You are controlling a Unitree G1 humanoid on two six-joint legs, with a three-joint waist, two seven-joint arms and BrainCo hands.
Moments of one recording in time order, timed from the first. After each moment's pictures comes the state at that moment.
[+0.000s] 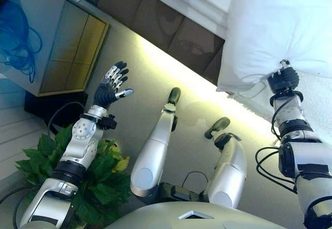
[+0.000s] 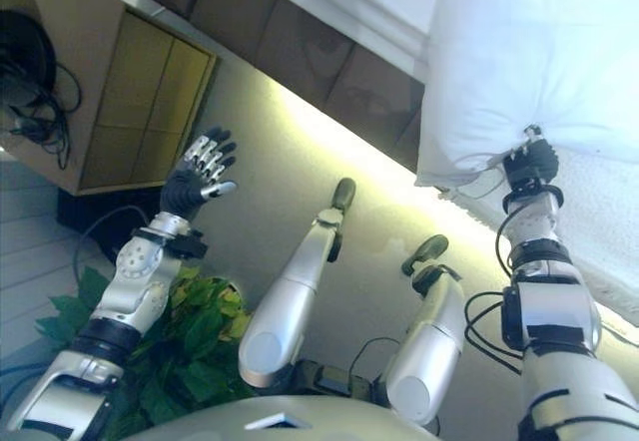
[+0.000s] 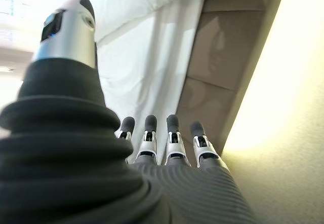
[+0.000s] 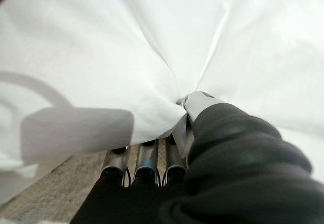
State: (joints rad) left arm -0.18 0.57 -0.29 0.25 -0.63 -0.36 -0.14; right arm -0.70 -0.54 -0.02 1.10 1.23 -0.12 0.25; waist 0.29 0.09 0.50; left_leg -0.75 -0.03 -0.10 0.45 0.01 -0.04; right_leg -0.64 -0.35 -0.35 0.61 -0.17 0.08
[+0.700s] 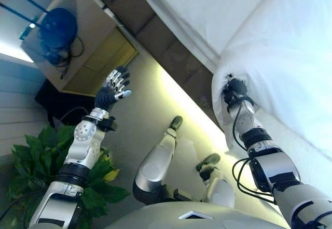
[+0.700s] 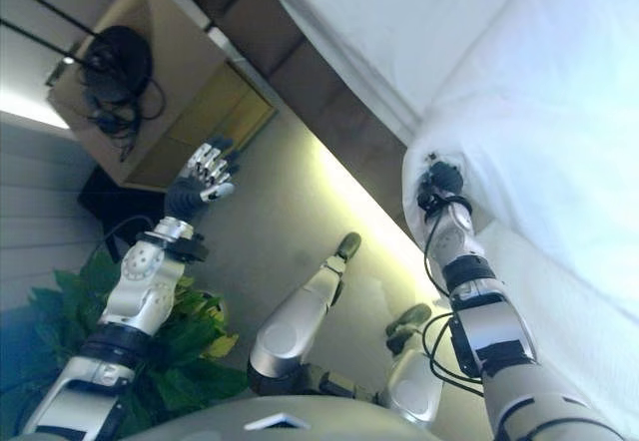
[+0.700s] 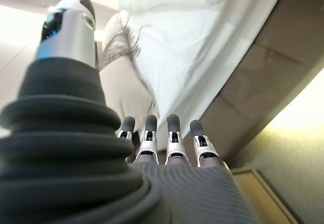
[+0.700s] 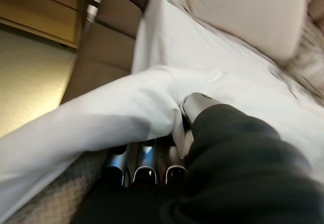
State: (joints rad) left arm -0.14 0.49 -0.21 0.26 -0.66 -0.27 -0.26; right arm -0.63 -0.30 0.18 0.95 1.05 -0.11 -0.09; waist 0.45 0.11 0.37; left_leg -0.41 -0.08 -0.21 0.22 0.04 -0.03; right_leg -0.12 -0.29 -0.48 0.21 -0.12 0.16
